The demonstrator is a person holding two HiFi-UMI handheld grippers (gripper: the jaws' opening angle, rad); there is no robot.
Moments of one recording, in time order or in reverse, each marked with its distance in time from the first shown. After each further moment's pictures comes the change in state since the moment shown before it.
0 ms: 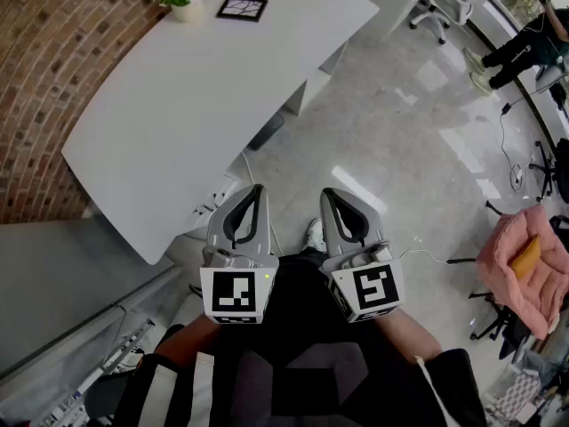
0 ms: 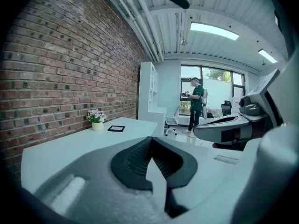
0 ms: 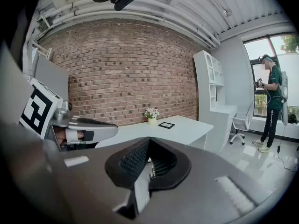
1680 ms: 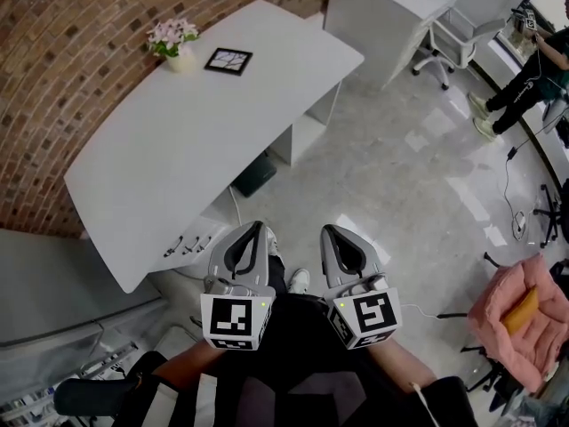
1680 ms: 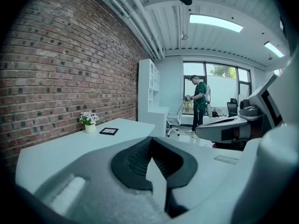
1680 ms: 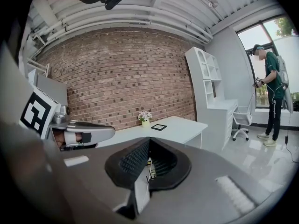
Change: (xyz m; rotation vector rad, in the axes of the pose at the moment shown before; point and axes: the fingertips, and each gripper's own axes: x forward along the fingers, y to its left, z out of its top) left arm 0.082 -0.085 0.026 0.008 0.017 0.059; right arm -0.016 -0.138 -0.002 0.075 -0.022 0.048
